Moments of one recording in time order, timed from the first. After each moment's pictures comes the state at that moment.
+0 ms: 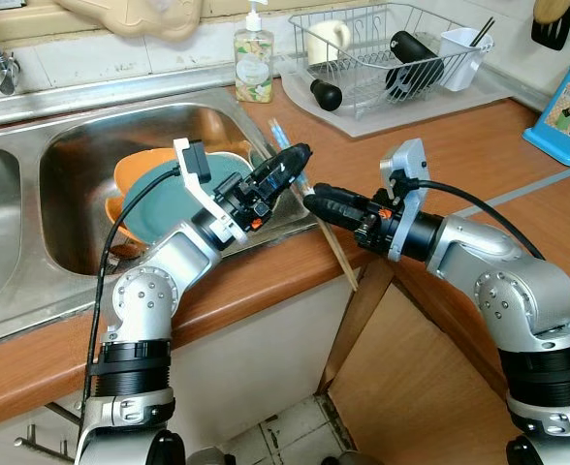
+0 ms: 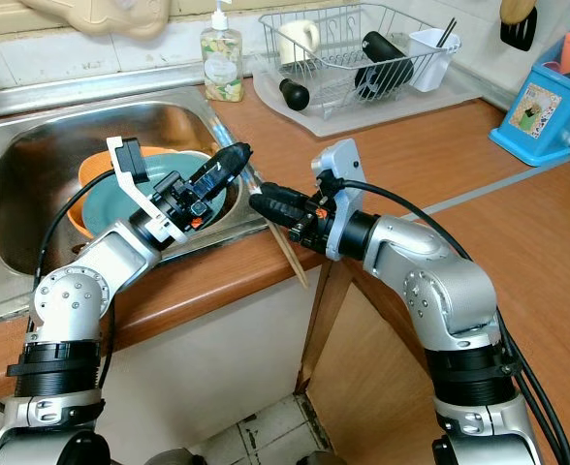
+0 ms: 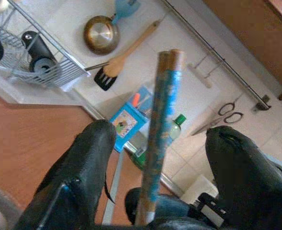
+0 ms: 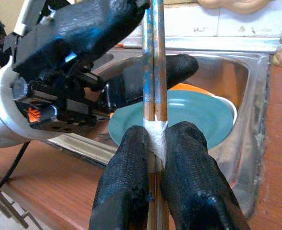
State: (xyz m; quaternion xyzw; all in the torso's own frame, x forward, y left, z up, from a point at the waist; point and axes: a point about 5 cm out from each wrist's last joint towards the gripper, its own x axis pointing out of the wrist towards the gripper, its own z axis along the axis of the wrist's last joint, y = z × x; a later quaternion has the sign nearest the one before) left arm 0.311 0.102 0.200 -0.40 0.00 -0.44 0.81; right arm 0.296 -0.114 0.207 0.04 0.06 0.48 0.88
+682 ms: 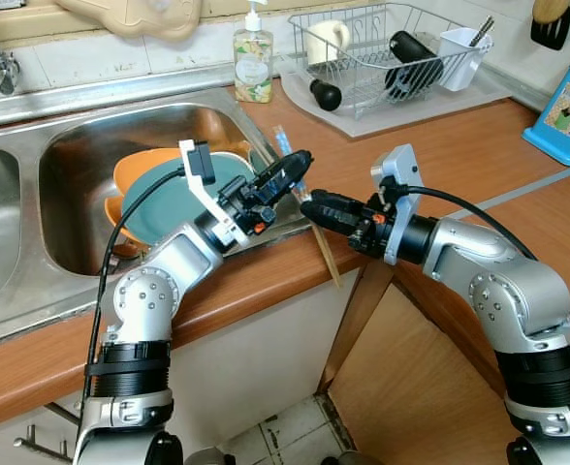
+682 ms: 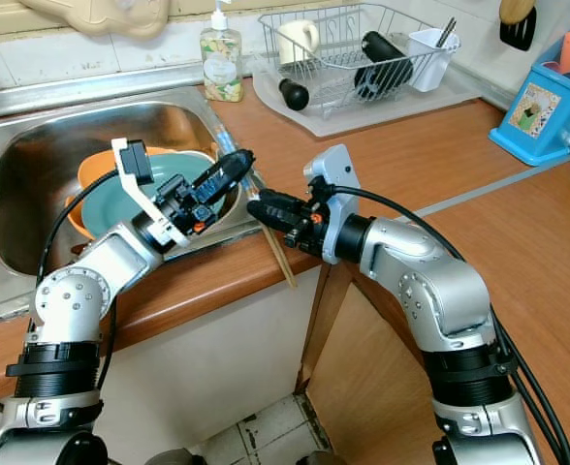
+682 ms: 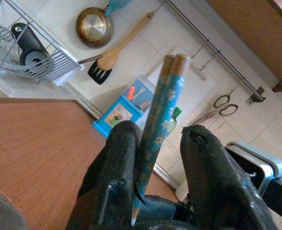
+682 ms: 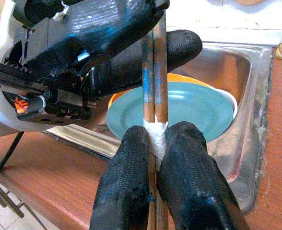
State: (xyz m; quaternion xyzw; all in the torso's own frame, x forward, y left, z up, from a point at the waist) left arm 0.309 0.099 0.199 -0.39 0.00 -0.45 0.80; right arm 0.297 -0.111 0.202 0.03 0.07 0.48 0.88
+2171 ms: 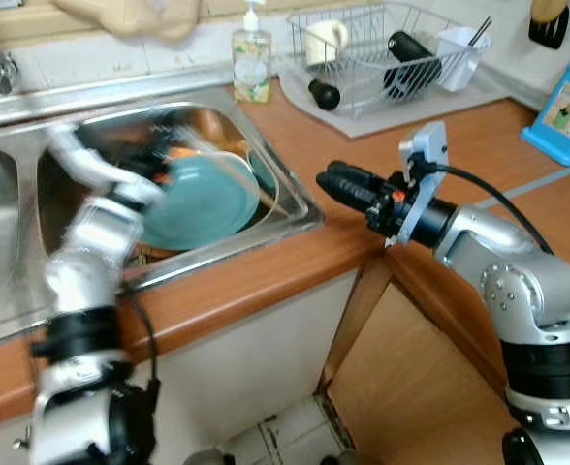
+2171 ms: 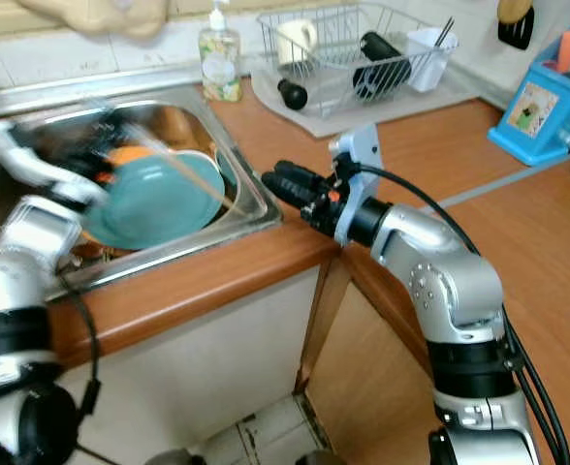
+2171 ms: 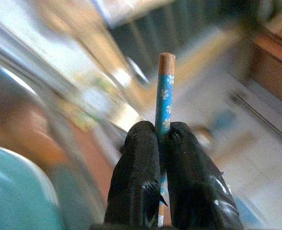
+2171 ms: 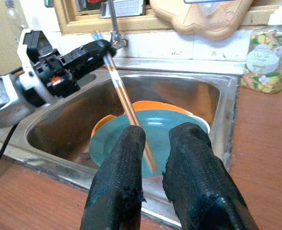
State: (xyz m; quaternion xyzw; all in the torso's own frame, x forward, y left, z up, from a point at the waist) left arm 0.349 0.223 0.204 -0.44 -0.10 -0.14 0.88; right arm 0.304 -0.123 0.217 0.05 0.02 0.45 0.89
